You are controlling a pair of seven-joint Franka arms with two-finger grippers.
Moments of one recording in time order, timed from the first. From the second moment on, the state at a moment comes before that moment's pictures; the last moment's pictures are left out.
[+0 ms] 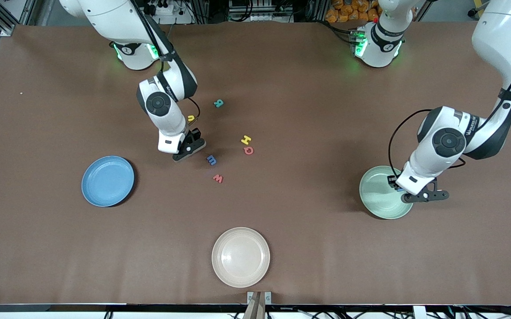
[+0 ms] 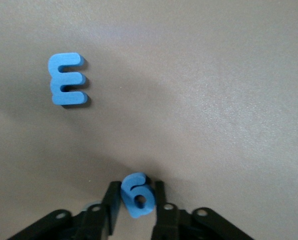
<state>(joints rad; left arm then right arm) 0.49 0.54 -0.62 -1.96 0.63 2.36 -0.56 0.62 0.38 -0.09 -2.32 0.07 2.69 -0.13</state>
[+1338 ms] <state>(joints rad) 0.16 0.55 -0.58 -1.84 0.44 2.36 -0.63 0.09 0.31 -0.11 -2.11 0.07 2.46 -0.59</state>
